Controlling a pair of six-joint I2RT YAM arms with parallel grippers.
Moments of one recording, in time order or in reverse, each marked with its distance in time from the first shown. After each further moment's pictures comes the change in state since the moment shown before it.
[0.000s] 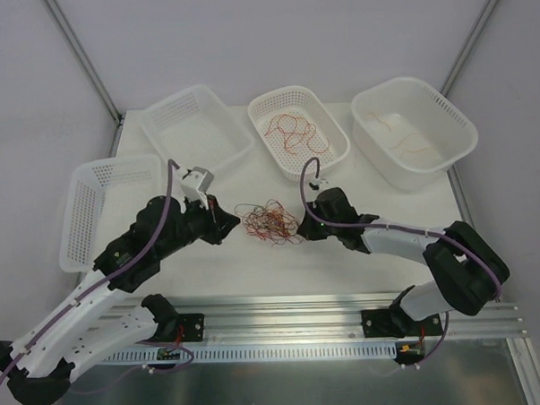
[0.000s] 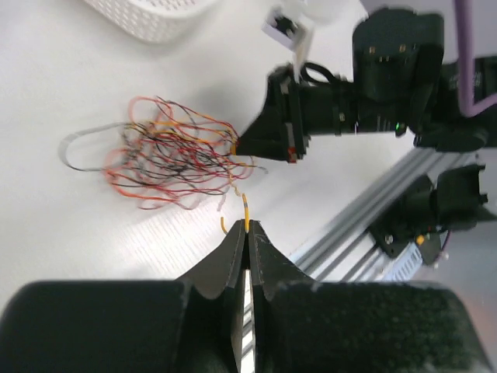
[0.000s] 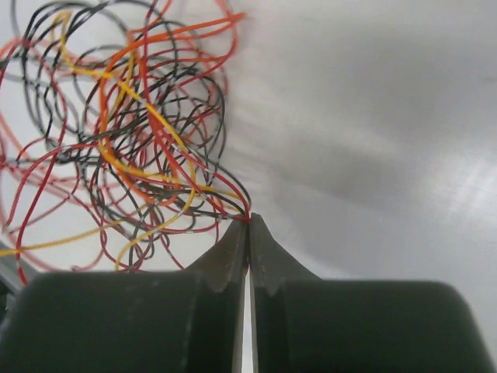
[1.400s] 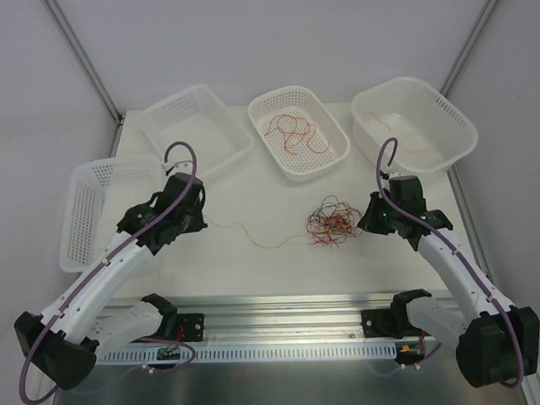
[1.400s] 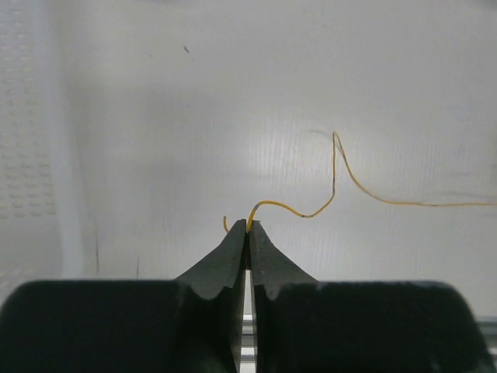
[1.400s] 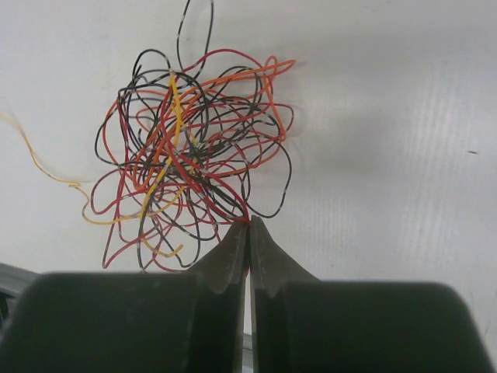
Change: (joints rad) left arm 0.208 0.246 0.213 -0.459 -0.462 -0.101; right arm -0.555 -0.494 0.042 -0.689 -0.085 -0.192
